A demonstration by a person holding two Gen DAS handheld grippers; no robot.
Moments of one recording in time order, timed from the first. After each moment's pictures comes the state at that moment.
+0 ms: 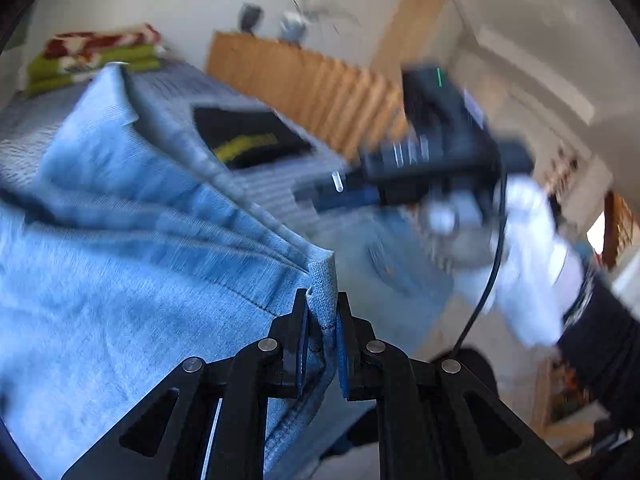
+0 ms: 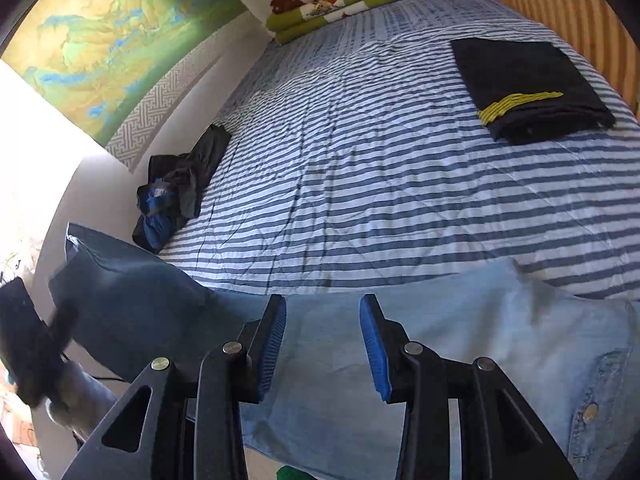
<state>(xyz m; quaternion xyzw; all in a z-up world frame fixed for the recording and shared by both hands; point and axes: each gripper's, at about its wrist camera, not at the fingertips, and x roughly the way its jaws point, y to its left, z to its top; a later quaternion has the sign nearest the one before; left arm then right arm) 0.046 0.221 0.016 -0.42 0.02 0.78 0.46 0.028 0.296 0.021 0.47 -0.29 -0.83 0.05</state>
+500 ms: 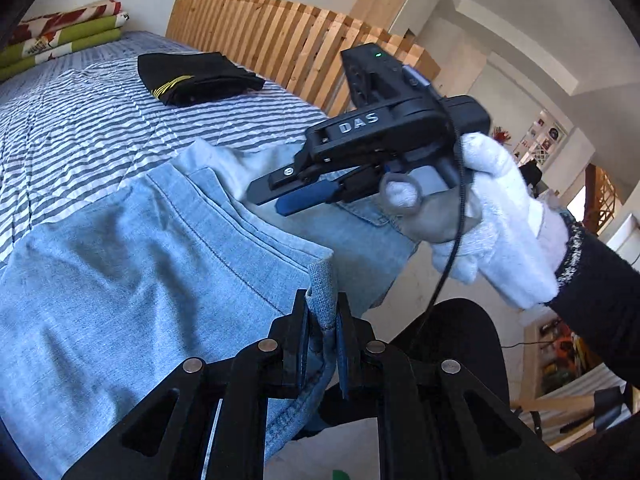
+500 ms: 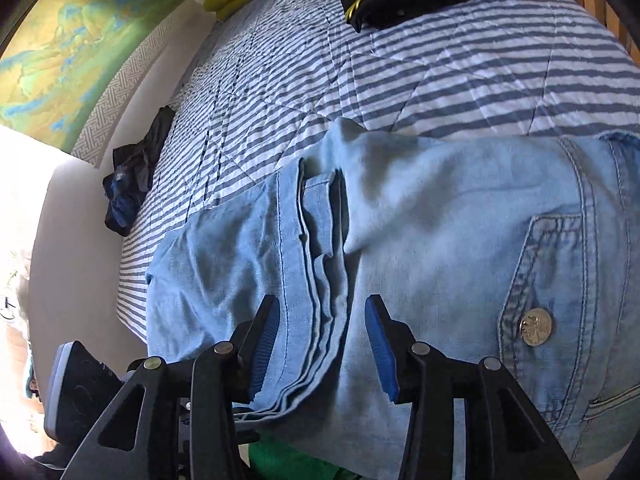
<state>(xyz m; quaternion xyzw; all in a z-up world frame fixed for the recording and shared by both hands) 0.078 0.258 -0.031 -0.43 0.02 0.76 0.49 0.089 0.363 -0.083 0.53 -0.35 -0.77 0.06</state>
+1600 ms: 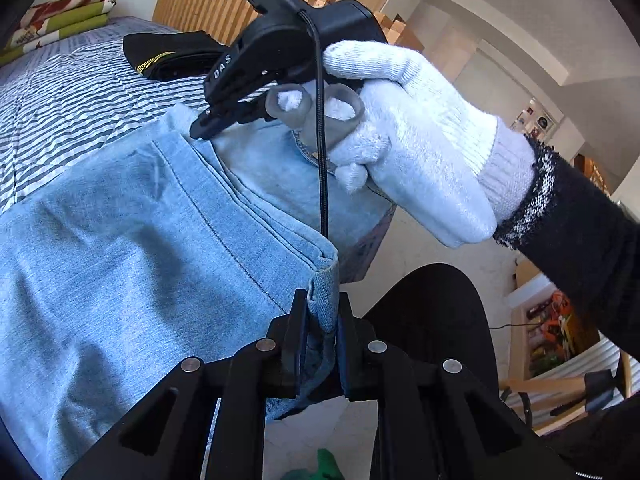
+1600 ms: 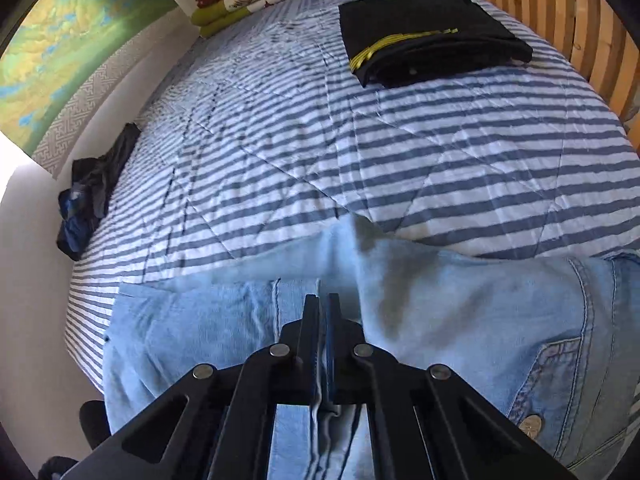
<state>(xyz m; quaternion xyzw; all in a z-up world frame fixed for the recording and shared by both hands) 0.095 0.244 -0.043 -0.45 0.02 0.73 0.51 0.022 0.344 -0.073 0.54 -0.25 -0.80 -0.04</state>
